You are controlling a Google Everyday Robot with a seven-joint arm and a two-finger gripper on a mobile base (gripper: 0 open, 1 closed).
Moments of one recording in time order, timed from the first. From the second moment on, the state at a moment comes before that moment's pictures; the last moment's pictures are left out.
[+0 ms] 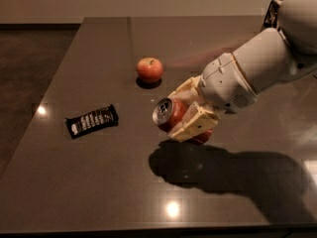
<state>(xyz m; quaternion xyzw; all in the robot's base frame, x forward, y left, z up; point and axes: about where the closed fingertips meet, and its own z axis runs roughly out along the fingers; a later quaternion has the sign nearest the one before) 0.420 -0.032 0.916 -0.69 0.61 0.26 0.29</state>
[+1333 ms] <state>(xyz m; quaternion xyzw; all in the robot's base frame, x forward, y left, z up) 0.444 -0.031 0.917 -0.54 0.60 0.39 0.44</state>
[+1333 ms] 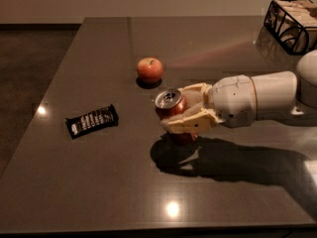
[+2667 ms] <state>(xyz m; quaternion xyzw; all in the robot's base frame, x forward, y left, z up) 0.452 -0.036 0.903 -0.47 0.56 0.43 0.53</state>
